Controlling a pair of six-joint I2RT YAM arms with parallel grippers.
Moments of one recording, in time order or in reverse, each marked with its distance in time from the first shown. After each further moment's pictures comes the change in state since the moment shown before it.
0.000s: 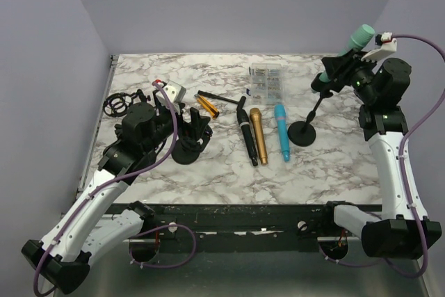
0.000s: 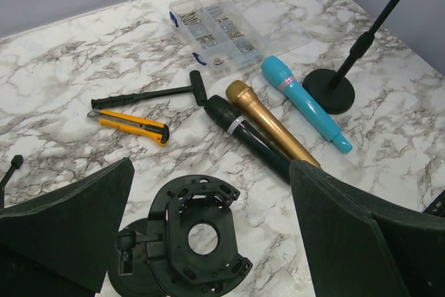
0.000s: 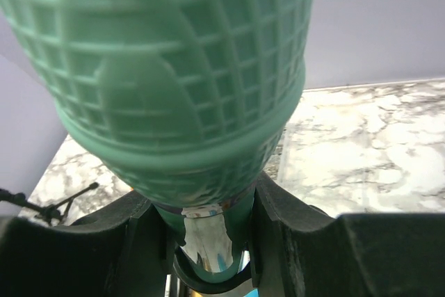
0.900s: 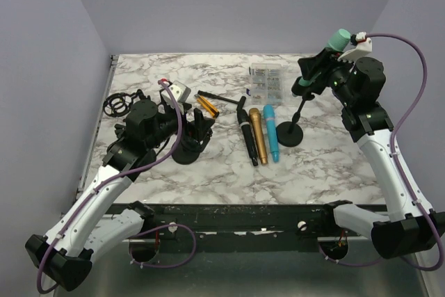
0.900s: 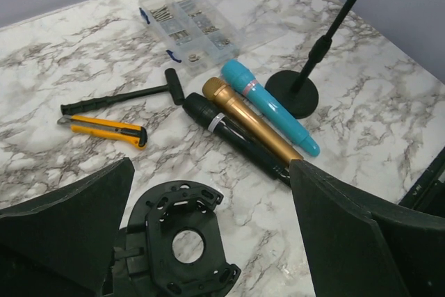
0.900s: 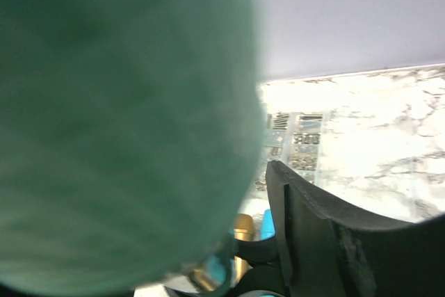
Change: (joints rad) left arm 0.018 0.035 -0.011 0.035 0.090 -0.002; right arm 0.254 0.025 0.006 0.001 0.214 0.031
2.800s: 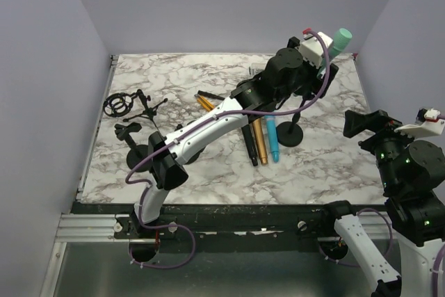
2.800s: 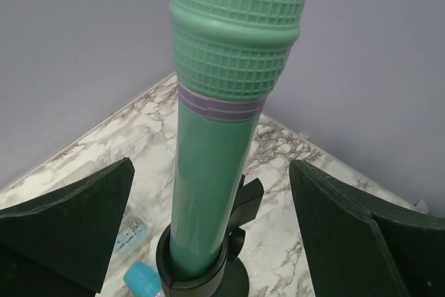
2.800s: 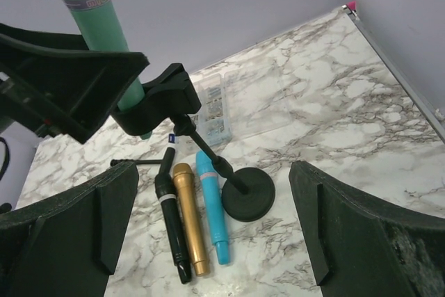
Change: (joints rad) left arm -0.497 1.177 1.330 0.004 -0.362 0.073; right arm 0.002 -0.630 -0.023 -0.643 0.390 0.047
